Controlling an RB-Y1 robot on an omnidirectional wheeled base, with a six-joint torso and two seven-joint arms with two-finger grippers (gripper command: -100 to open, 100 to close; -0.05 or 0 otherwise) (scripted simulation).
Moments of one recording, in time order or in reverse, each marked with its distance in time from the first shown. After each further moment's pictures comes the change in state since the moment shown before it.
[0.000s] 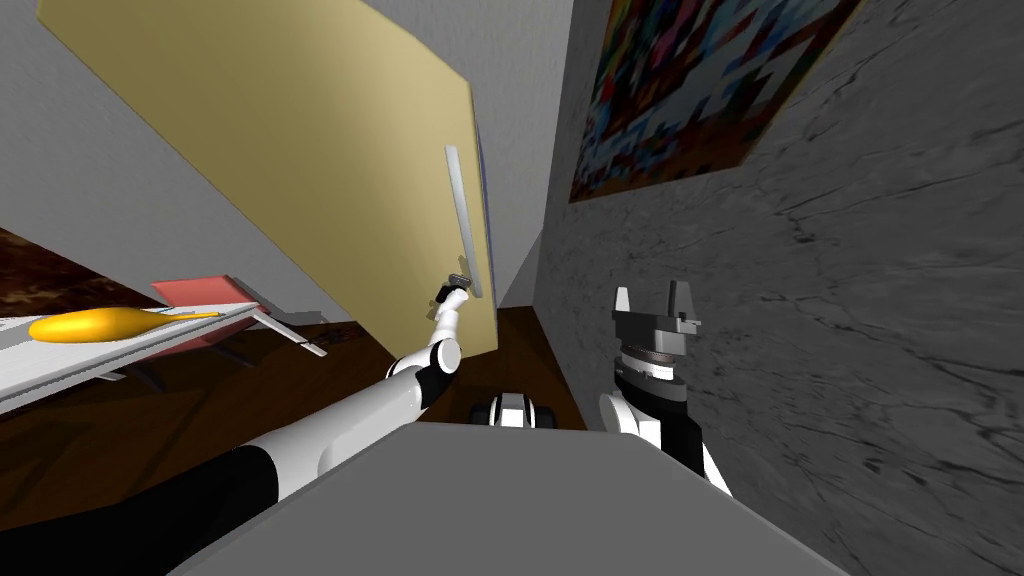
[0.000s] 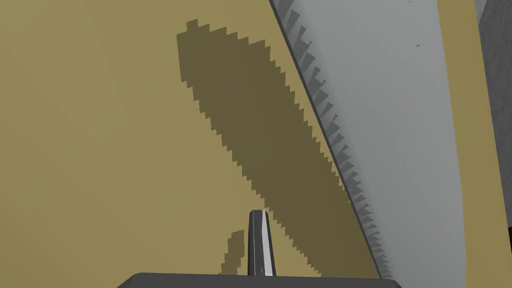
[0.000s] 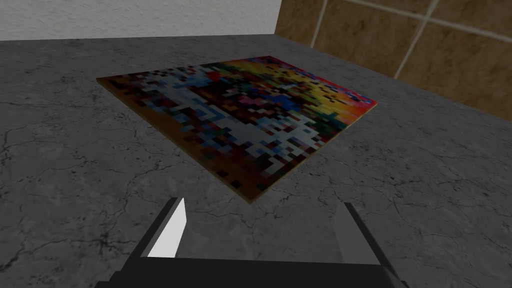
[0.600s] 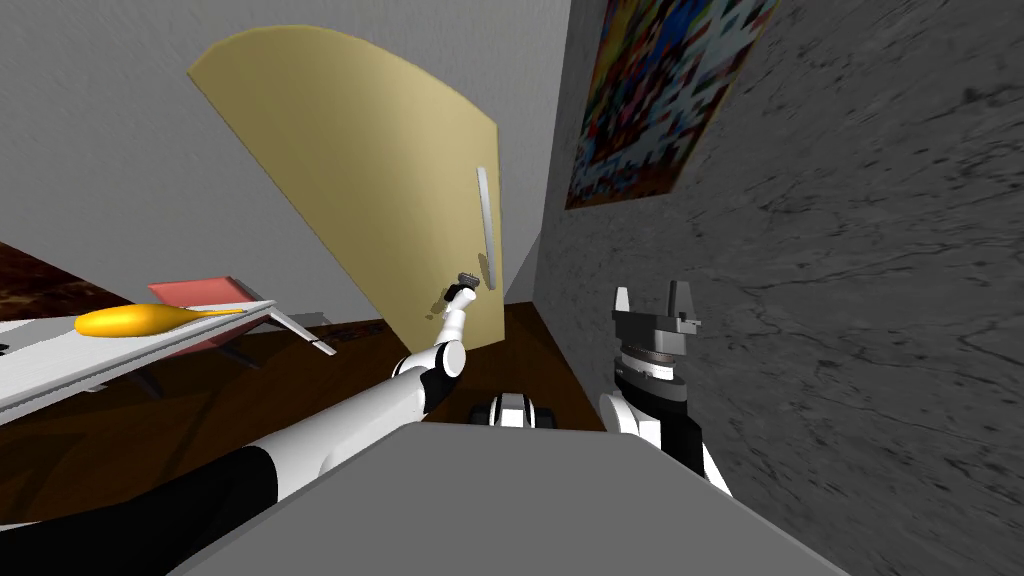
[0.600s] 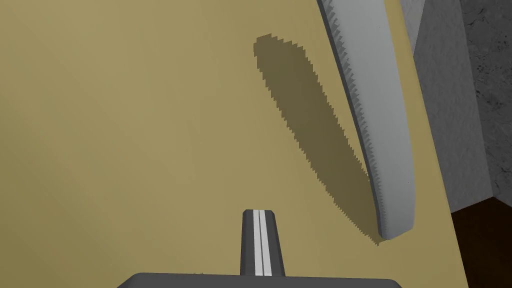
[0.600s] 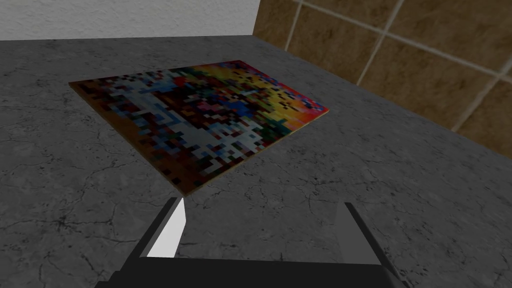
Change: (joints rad) left arm -0.008 -0.038 -0.074 0.000 0.027 0.011 0.003; right arm 0.000 0.000 0.000 0.000 0.000 0.000 0.000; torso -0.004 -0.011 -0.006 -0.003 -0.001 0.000
